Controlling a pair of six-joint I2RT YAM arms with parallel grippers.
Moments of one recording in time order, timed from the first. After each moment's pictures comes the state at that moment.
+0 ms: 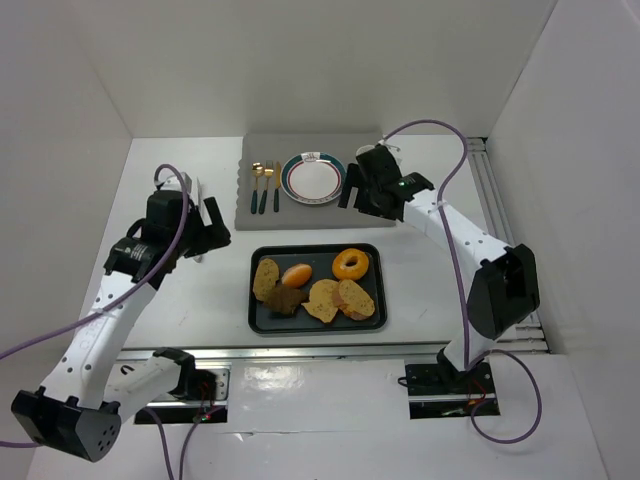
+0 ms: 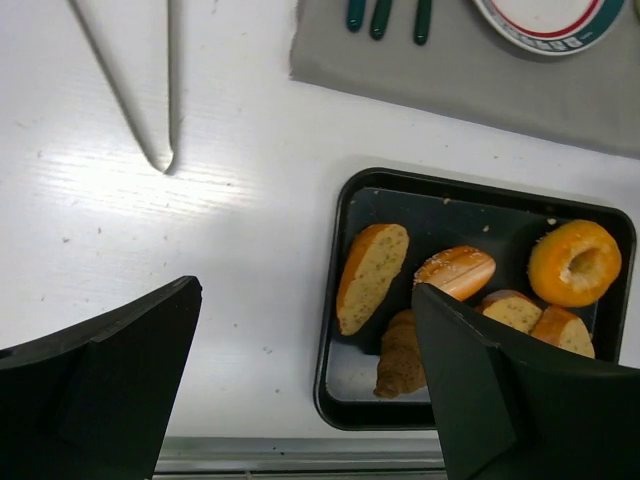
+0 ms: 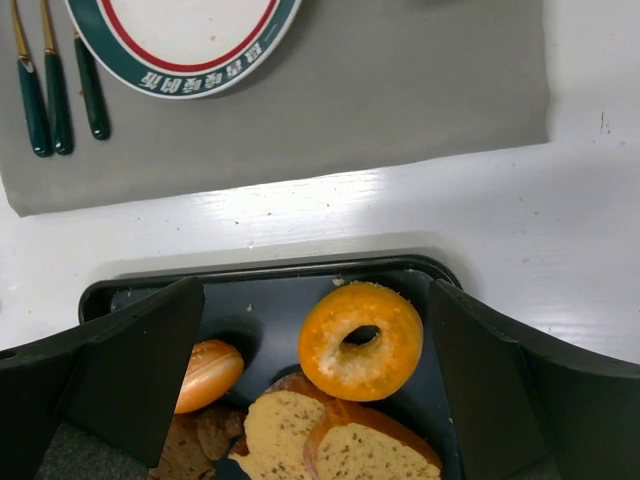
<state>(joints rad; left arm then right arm) -0.24 0.97 1.06 -0.79 -0.13 -0.47 0.51 1.63 1.43 -0.64 0.23 0.64</state>
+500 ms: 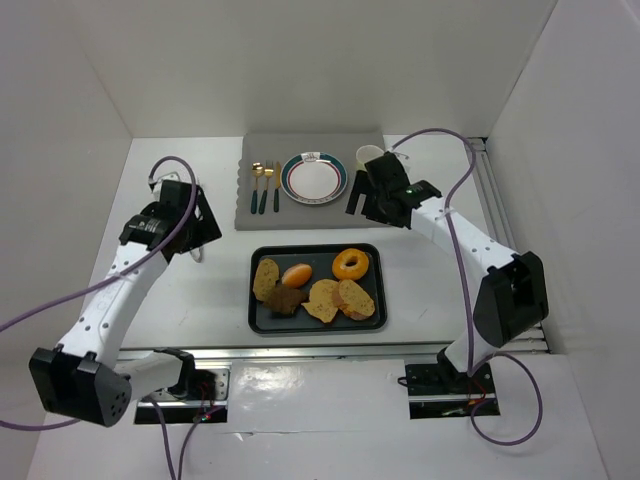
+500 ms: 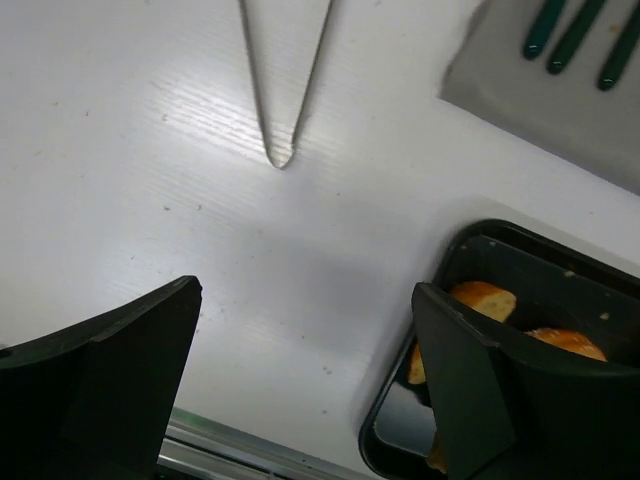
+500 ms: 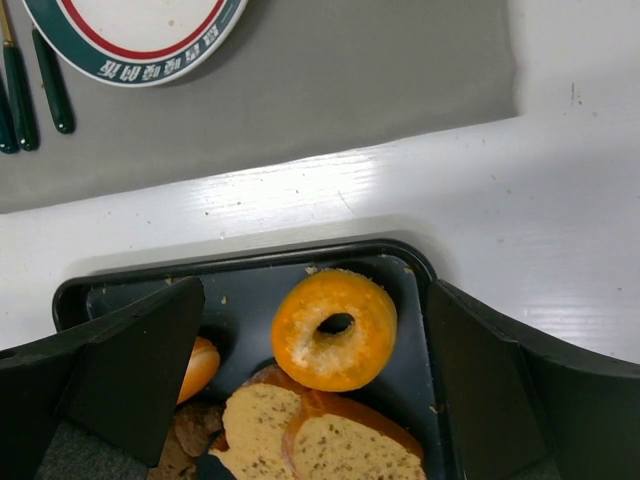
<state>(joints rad) -0.19 1.14 1.11 -0.88 -0.35 -0.56 0.47 1.58 1.32 -0.61 0.23 0.66</state>
